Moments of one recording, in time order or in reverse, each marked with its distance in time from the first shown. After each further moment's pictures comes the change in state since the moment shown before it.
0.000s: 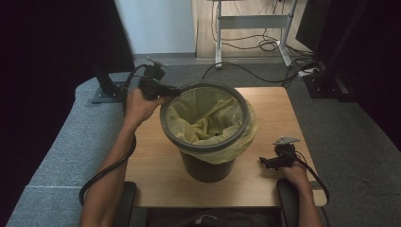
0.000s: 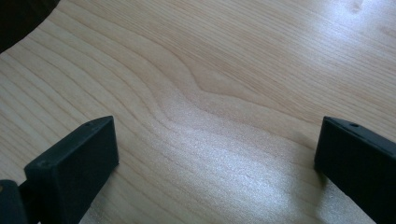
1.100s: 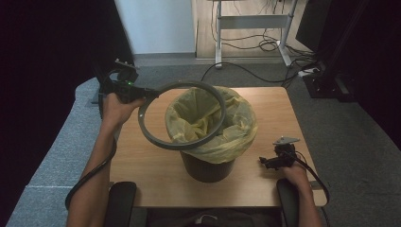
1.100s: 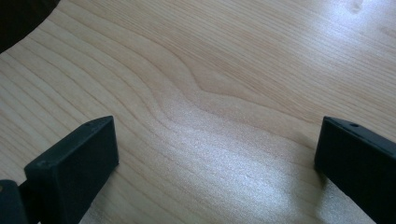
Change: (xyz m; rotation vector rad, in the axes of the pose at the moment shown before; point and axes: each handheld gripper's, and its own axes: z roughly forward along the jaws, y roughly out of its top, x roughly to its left) left arm 0.044 -0.038 -0.041 -0.040 0.008 -0.123; right arm 0.000 0.000 0.000 0.000 0.000 0.000
